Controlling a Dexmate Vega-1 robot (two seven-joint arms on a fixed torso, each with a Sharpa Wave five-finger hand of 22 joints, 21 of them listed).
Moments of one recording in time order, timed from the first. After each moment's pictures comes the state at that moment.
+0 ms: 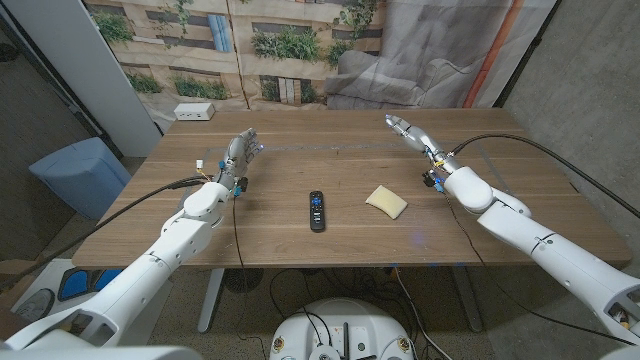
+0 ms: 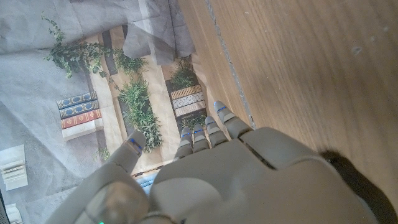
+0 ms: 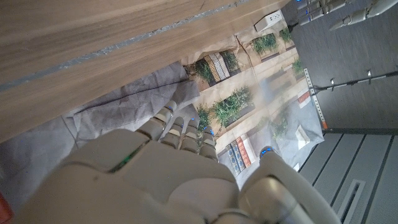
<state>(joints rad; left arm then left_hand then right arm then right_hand) 0.91 0.59 0.34 -1.44 -0.61 -0.18 0.12 0.04 0.08 0.75 0.07 0.17 0.03 0.00 0.18 0.17 0.01 -0.04 0.19 0.17 0.05 -0.04 0.18 0.17 0.20 0.01 0.19 0.17 -0.80 -0.74 -0.52 -1.51 -0.05 0.32 -0.13 0.14 0.11 0.19 0.10 0.25 0.08 -0.08 0.18 0.17 0.08 -0.03 0.18 0.19 -0.02 -0.03 0.18 0.31 0.19 -0.04 0.17 0.16</state>
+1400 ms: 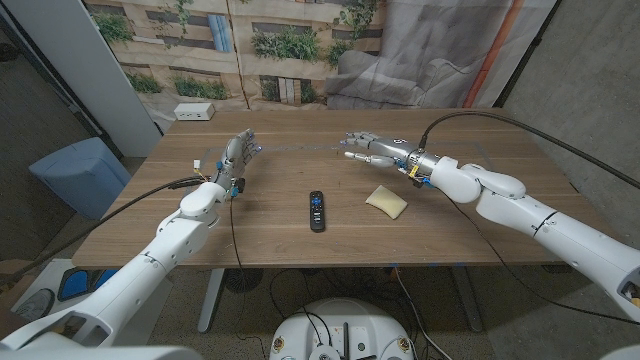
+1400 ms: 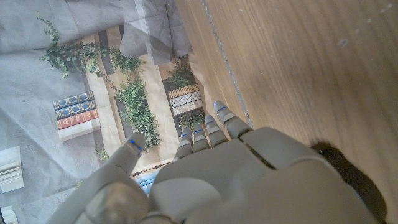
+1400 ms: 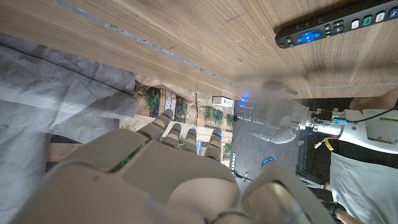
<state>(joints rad) 0.92 0.61 0.33 -1.45 -0.61 -0.16 0.12 0.03 0.08 0.75 0.08 0.17 0.03 0.00 0.18 0.17 0.01 -0.03 0.19 0.17 0.06 -0.04 0.18 0.17 0.20 0.01 0.19 0.17 -0.68 -0.83 -0.66 -1.66 -0.54 0.32 0.03 0.02 0.08 0.20 0.15 0.24 0.09 -0.21 0.18 0.17 -0.07 -0.05 0.18 0.18 -0.14 0.01 0.19 0.28 0.06 0.01 0.17 0.17</state>
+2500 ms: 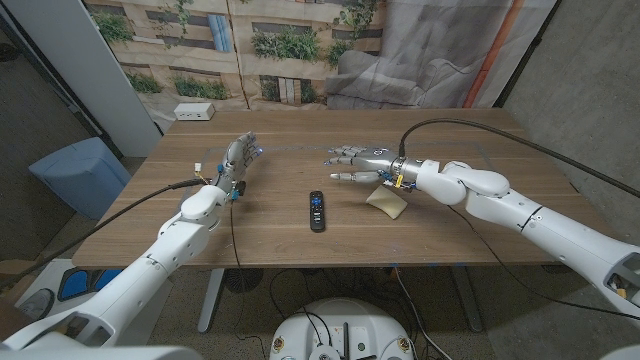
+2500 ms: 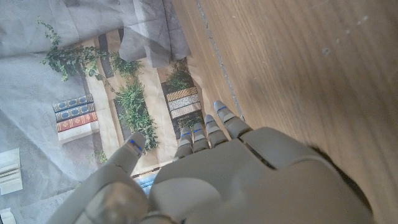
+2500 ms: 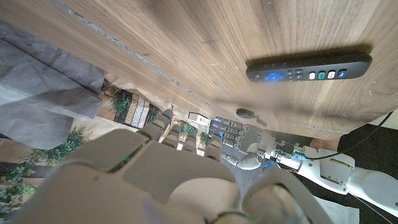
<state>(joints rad) 0.92 0.61 0.33 -1.42 -0.61 -0.19 0.09 0.03 0.08 0.76 0.08 0.17 0.04 -0.01 0.18 0.17 0.03 -0.04 0.19 0.17 0.07 -0.04 0.18 0.17 0.20 0.01 0.19 0.17 -0.63 -0.80 -0.74 -1.67 -0.72 0.35 0.09 -0.01 0.06 0.21 0.18 0.26 0.09 -0.22 0.18 0.17 -0.10 -0.07 0.18 0.18 -0.16 0.01 0.20 0.29 0.04 0.00 0.18 0.17</state>
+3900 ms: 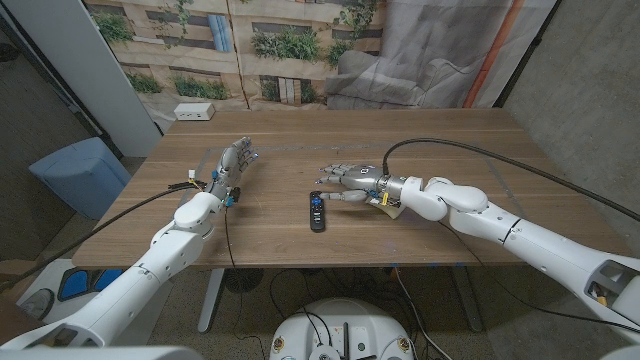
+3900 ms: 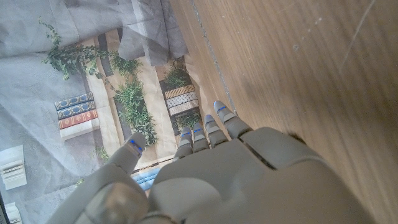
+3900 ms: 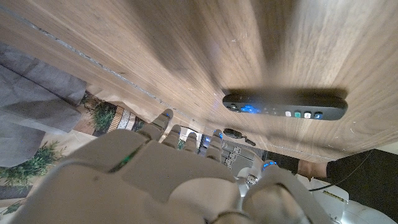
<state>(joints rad) 0.97 0.63 0.32 -1.43 -0.61 -0.22 0.08 0.03 0.08 0.76 0.09 0.17 0.04 -0.01 0.18 0.17 0.03 -0.04 0.19 0.17 0.07 -0.04 0.18 0.17 0.21 0.00 0.19 0.17 -0.64 -0.73 -0.83 -1.63 -0.84 0.28 0.07 -0.01 0.06 0.22 0.19 0.27 0.08 -0.22 0.18 0.17 -0.11 -0.08 0.18 0.18 -0.17 0.01 0.21 0.30 0.04 -0.01 0.19 0.17</state>
